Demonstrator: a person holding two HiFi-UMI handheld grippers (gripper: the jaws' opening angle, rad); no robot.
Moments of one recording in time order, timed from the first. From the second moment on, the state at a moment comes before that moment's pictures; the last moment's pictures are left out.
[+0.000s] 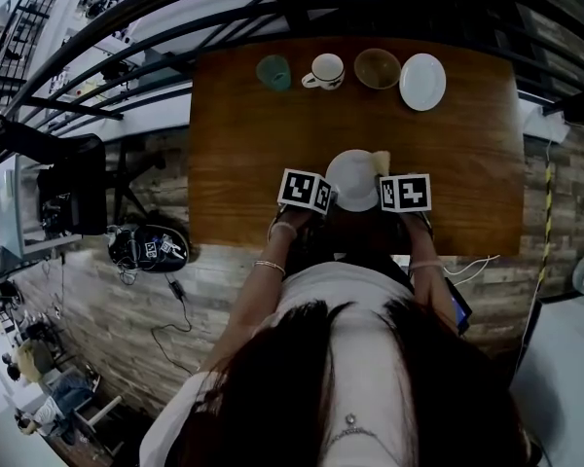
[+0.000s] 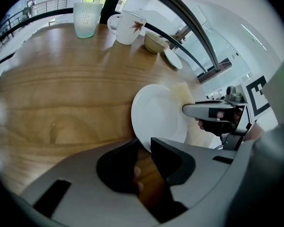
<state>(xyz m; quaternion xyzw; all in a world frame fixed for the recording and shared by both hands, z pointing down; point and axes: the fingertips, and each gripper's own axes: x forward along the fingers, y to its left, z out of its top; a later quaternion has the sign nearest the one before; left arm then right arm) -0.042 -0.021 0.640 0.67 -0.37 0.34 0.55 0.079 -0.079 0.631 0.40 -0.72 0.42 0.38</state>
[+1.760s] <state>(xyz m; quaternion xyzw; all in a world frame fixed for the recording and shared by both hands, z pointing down) -0.024 -0.010 0.526 0.70 -0.58 0.22 0.35 0.129 -0.050 0.565 0.39 -0.79 0.32 0.34</state>
